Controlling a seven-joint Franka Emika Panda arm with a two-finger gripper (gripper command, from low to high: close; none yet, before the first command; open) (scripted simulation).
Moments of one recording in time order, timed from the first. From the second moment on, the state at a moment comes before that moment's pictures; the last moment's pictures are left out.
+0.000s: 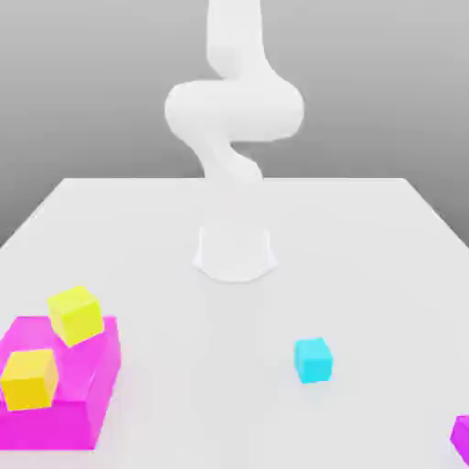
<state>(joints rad) 0.02 -0.73 0.01 -2.36 0.02 2.36 0.80</state>
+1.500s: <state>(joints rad) 0.25 0.00 0.03 -2.80 0.00 2.80 0.87</state>
